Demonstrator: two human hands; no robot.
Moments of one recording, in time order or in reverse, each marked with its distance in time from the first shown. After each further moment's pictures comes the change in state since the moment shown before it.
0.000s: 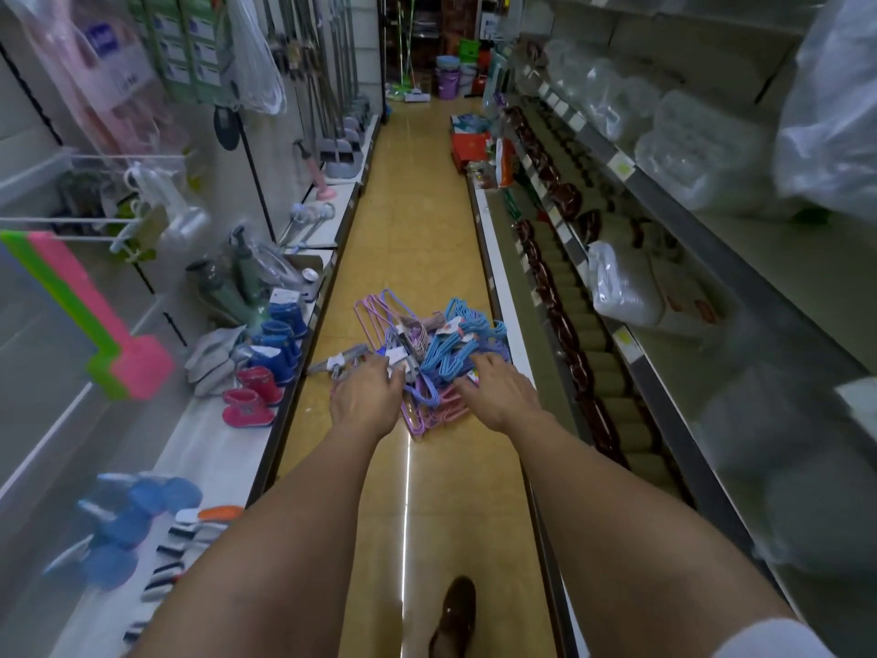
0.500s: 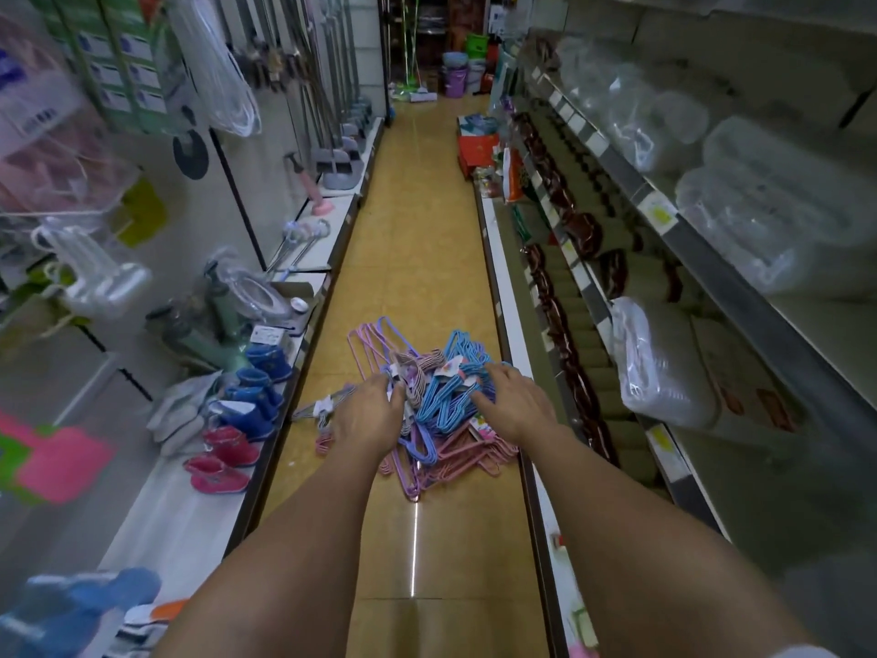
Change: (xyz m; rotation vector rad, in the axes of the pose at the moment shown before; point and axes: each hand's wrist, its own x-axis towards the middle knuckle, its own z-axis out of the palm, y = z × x) left_hand 0.222 0.070 0.048 0.042 -0.024 -0.057; right_hand 0.233 0.083 -0.046 -0.002 -0.052 0.011
